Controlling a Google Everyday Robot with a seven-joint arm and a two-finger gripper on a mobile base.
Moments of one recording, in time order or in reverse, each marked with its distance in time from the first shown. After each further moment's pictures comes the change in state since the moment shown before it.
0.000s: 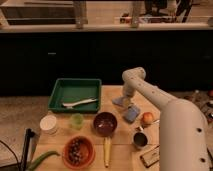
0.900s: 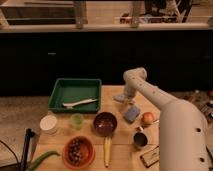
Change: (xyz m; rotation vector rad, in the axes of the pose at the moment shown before) arm 0.009 0.001 0.000 -0.011 0.007 -0.030
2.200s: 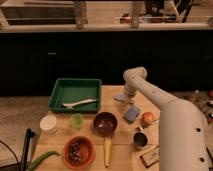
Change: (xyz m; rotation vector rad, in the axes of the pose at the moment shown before) arm -0.001 -0.003 -0.004 0.006 0.000 -0.016
